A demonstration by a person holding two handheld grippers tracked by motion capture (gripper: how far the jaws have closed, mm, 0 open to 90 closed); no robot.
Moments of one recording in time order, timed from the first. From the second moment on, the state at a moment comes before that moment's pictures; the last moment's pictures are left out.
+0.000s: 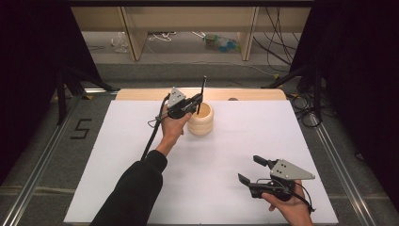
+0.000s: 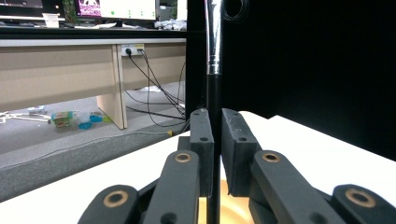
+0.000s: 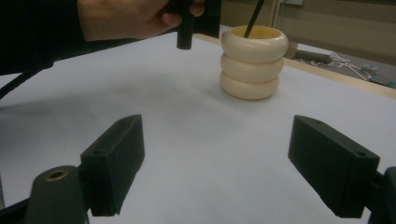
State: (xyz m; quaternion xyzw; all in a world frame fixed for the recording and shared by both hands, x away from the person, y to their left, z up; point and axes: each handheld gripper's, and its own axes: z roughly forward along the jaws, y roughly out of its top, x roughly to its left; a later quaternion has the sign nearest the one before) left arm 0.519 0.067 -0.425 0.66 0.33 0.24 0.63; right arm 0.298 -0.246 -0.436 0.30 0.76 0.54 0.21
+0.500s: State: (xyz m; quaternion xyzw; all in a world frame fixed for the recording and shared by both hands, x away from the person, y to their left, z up) left arm 0.519 0.068 -0.432 0.67 0.33 0.24 0.62; right arm 0.298 -0.245 -0.436 0.30 0.76 0.54 0.21
